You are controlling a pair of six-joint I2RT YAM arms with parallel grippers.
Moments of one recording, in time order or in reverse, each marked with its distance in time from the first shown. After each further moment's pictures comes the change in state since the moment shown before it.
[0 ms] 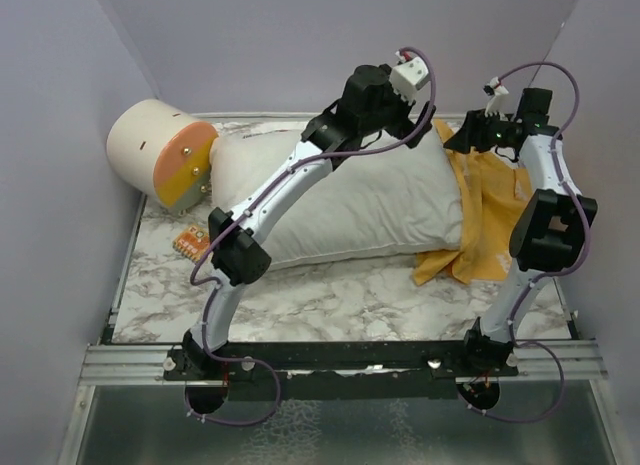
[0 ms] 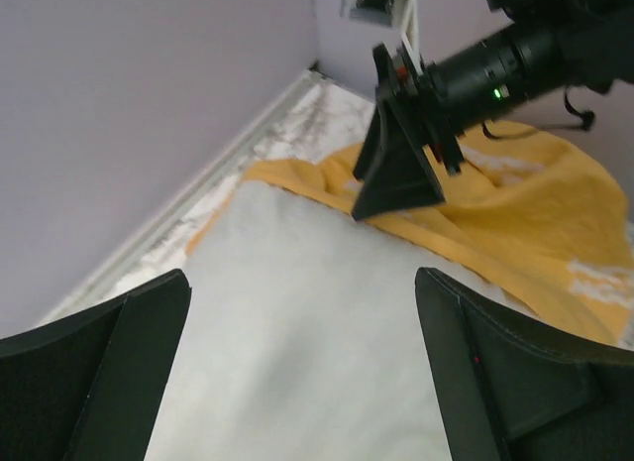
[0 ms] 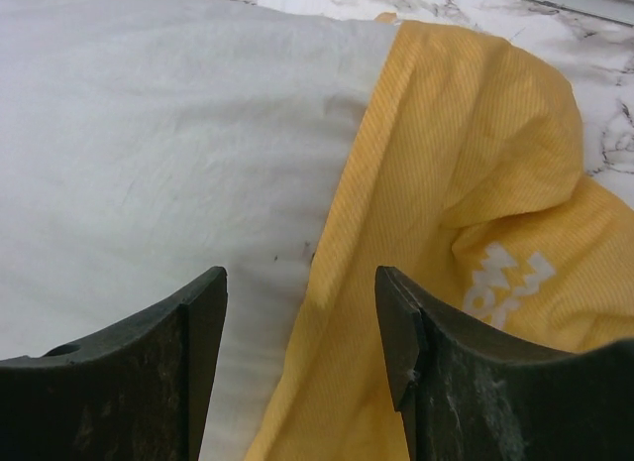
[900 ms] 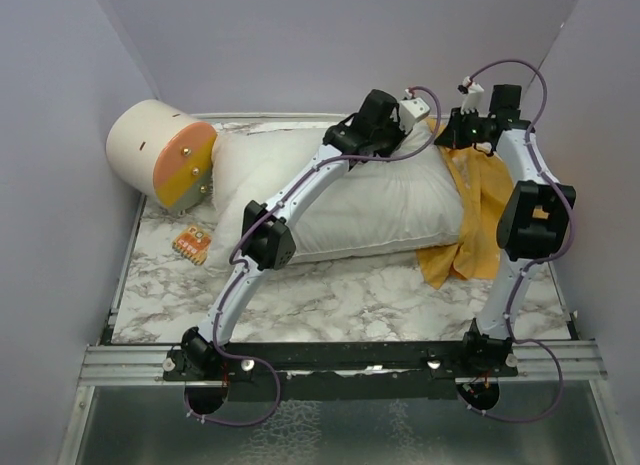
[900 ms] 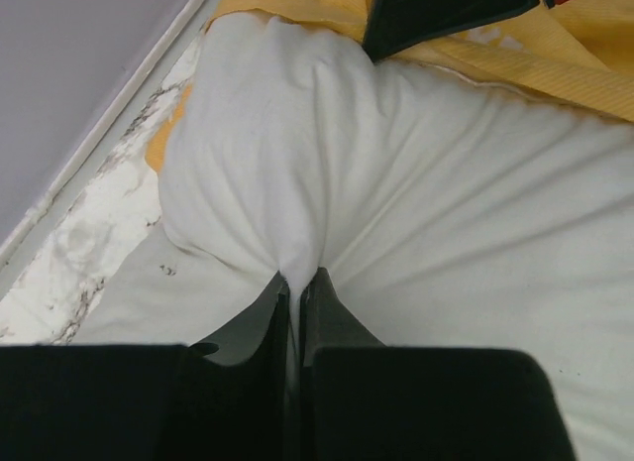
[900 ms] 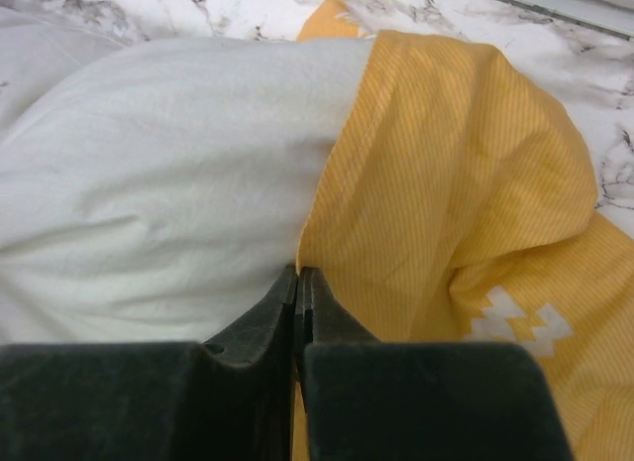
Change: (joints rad) left arm 0.048 0.464 0.465 -0.329 -0.057 0.190; right arm 0.125 0.165 0.144 0.022 0.196 0.033
